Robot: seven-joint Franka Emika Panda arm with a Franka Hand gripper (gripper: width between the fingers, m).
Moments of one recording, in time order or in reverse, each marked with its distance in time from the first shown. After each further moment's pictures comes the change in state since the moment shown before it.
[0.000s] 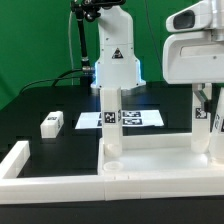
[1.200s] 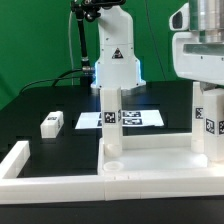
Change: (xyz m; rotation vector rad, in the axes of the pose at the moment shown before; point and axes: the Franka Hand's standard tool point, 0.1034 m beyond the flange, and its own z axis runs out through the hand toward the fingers) arm 0.008 0.020 0.004 -0.009 -0.038 1.107
